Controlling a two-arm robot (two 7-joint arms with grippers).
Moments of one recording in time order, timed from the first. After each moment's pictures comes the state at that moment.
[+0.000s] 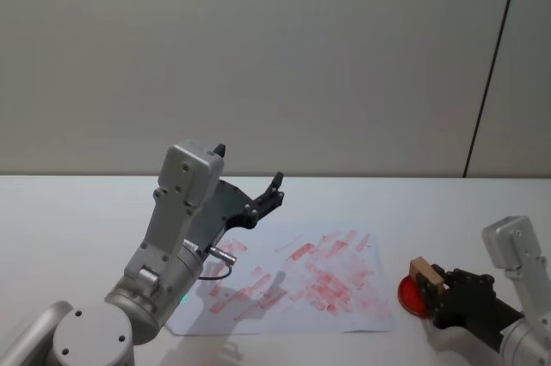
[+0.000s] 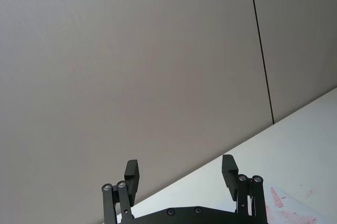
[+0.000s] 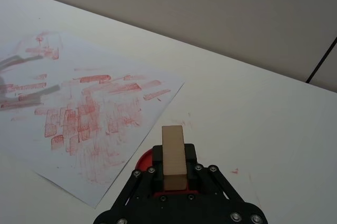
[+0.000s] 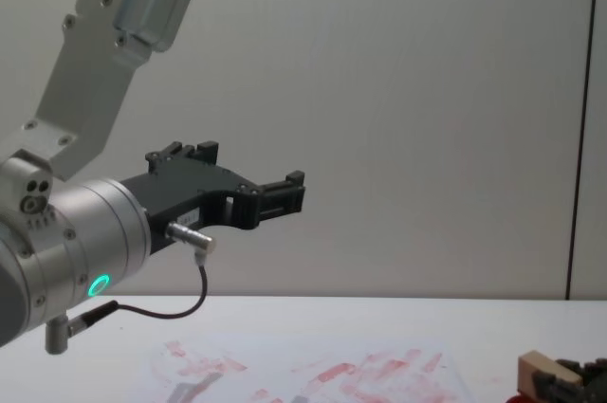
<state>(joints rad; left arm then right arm) -0.24 0.38 0.45 -1.63 -0.20 0.01 -0.01 0.03 0.34 -0.24 -1.56 0.16 0.21 0.27</state>
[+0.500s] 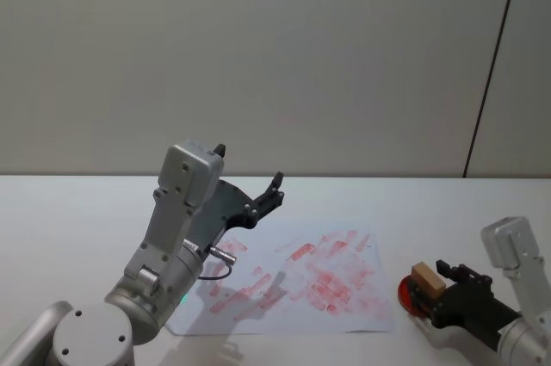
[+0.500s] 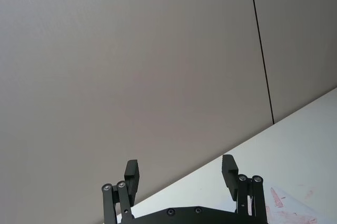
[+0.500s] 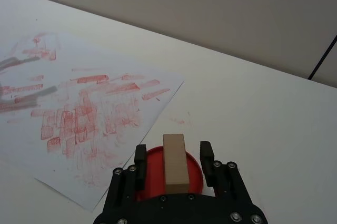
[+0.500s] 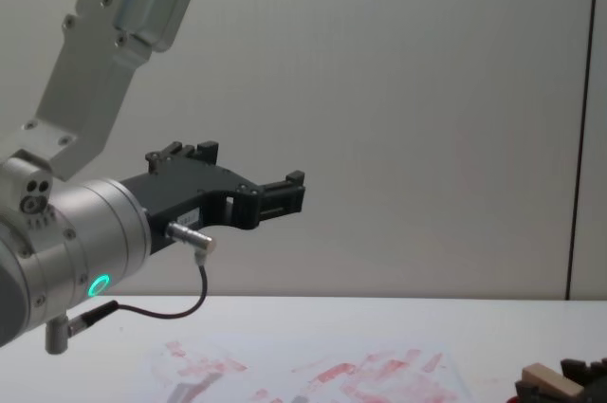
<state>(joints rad) -0.24 0.38 0.45 -1.63 -0.20 0.01 -0.01 0.04 0.33 -0.24 -1.53 0.16 0.20 0.27</state>
